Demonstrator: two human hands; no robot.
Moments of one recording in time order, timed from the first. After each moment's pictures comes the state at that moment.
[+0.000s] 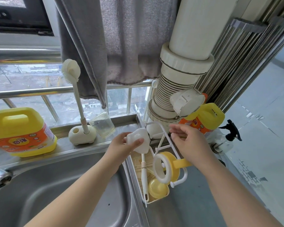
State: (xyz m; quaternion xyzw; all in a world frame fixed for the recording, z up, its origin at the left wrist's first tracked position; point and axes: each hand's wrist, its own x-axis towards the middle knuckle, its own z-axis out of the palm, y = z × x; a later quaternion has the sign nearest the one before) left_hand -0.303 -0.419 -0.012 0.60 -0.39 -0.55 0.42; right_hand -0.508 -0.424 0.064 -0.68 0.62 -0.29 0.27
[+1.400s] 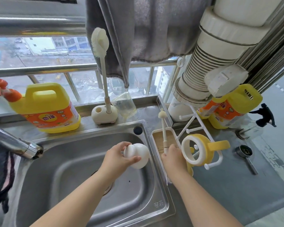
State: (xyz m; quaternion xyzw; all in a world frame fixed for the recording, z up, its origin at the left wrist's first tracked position) left_hand -0.230 -0.344 -0.077 0.71 -0.45 -0.45 0.31; right_hand -0.416 -0.384 -0.087 -0.60 0.76 -0.06 0.25
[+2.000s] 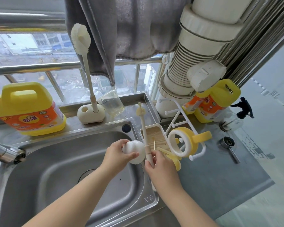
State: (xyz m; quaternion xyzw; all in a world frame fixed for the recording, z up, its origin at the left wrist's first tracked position) left_hand -0.261 -0.359 -0.090 0.70 -0.49 -0.44 0.29; right_hand -0.417 -0.328 -0.053 -0.67 0.66 -0.20 0.26
